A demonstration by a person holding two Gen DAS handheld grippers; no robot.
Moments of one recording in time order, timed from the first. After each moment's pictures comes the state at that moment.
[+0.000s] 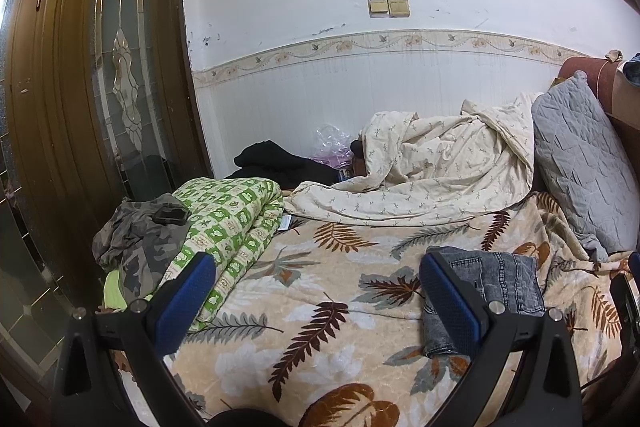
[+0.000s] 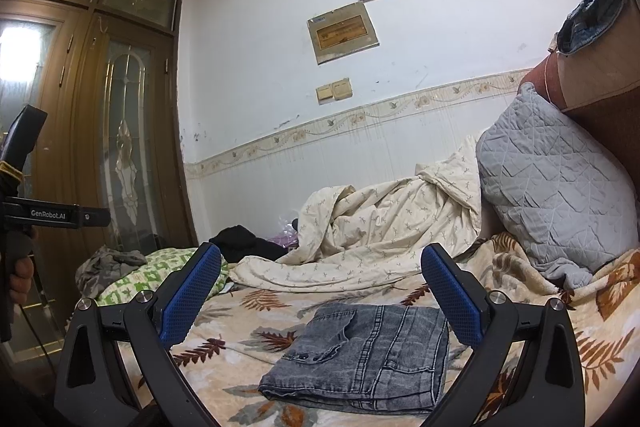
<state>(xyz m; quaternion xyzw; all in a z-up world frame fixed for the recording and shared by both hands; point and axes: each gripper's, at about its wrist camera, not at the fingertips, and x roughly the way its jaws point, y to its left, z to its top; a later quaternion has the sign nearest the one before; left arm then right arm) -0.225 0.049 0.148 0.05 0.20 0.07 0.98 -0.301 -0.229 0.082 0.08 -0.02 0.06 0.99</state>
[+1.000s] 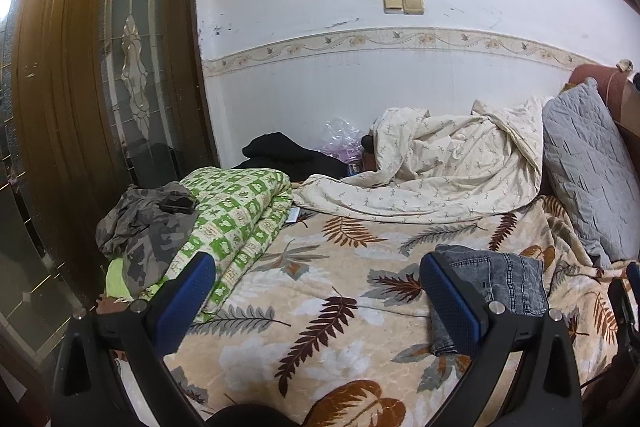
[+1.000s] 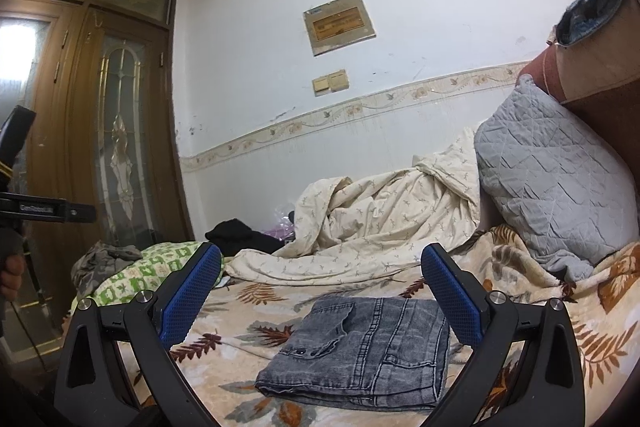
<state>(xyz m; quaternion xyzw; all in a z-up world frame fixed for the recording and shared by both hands) -0.227 0.071 0.149 0.03 0.20 0.08 0.98 -0.289 -0.235 0.074 0.09 0.00 0.05 0.99</state>
